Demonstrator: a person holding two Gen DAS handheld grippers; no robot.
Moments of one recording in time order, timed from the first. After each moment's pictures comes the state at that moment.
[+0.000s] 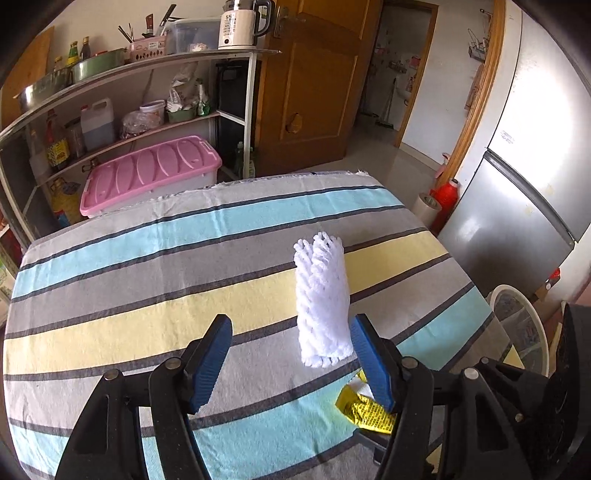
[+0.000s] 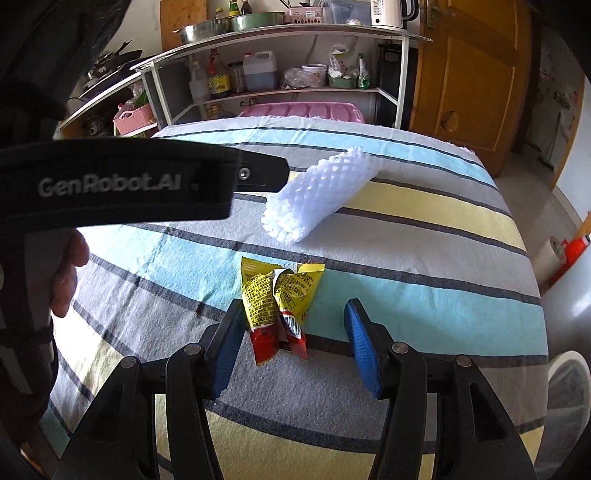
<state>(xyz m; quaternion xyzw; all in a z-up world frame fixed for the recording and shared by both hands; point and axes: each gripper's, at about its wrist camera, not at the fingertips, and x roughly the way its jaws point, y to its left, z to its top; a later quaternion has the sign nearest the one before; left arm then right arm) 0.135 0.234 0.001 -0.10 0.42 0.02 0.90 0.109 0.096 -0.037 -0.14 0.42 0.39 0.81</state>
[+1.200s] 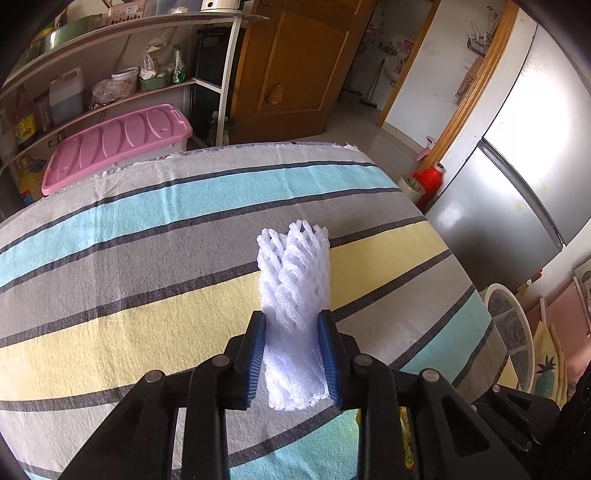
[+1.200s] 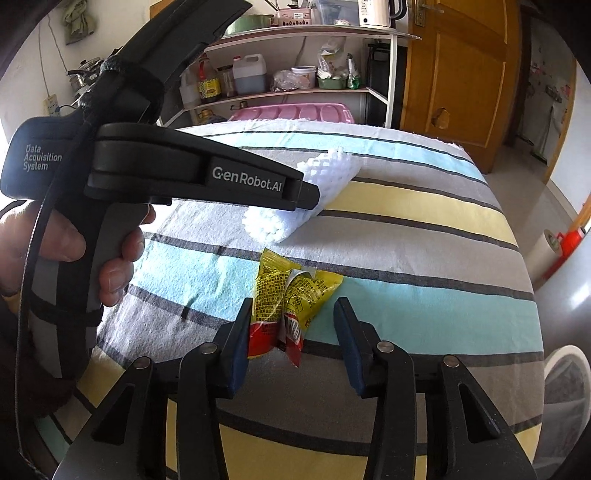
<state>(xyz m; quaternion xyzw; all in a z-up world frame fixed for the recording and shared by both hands) 0.179 0.236 -0.032 -0.13 0.46 -0.02 0.88 0.112 0.089 -0.035 -0.13 0.42 0.37 0.82</state>
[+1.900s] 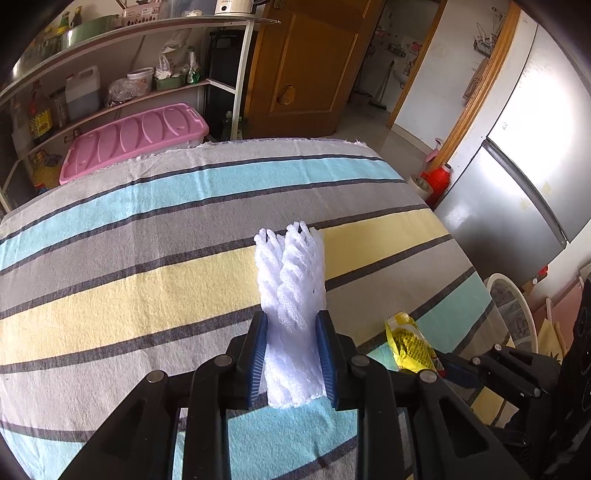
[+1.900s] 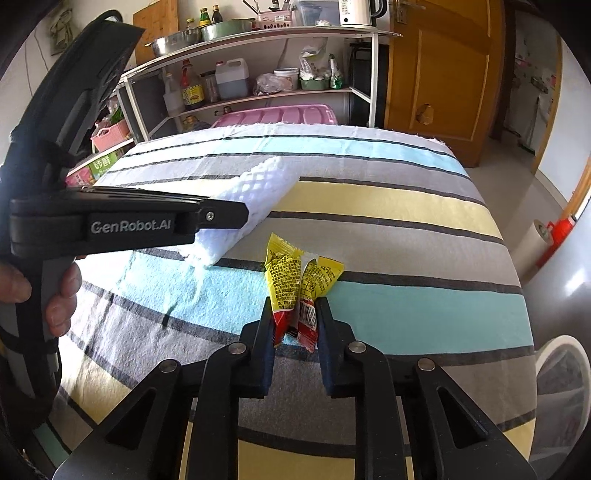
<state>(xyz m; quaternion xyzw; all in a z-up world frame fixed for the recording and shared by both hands) 0.139 0.241 -0.025 -0.13 0.46 0.00 0.88 0.120 0.081 -0.033 -0.12 0.43 0.34 0.83</state>
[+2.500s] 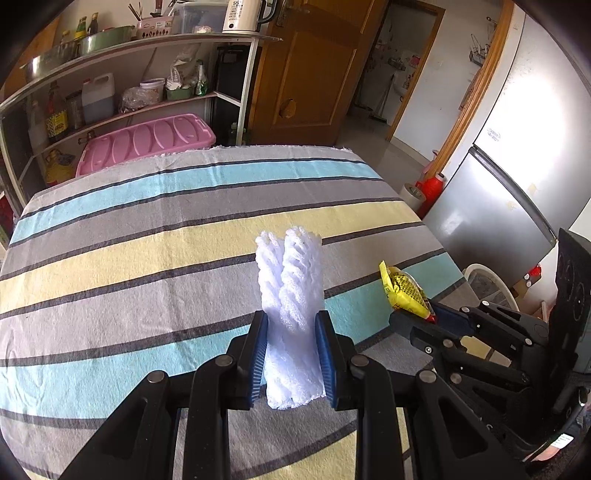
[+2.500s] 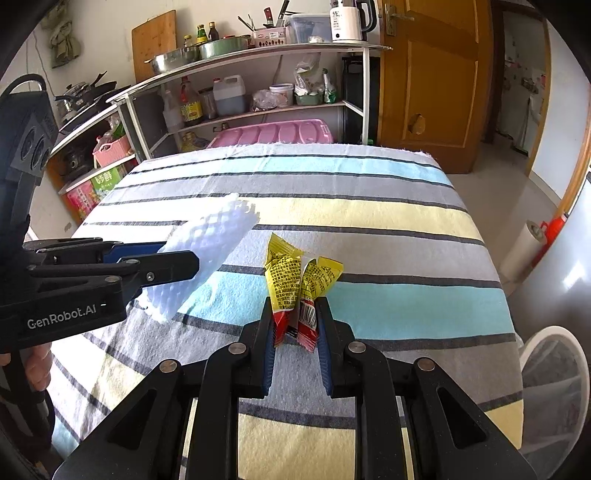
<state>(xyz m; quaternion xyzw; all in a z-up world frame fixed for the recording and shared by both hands) 0.072 0.224 0.001 -0.14 0.43 0.01 0.89 0.103 0.064 -0.011 -0.10 0.40 0.34 0.84</state>
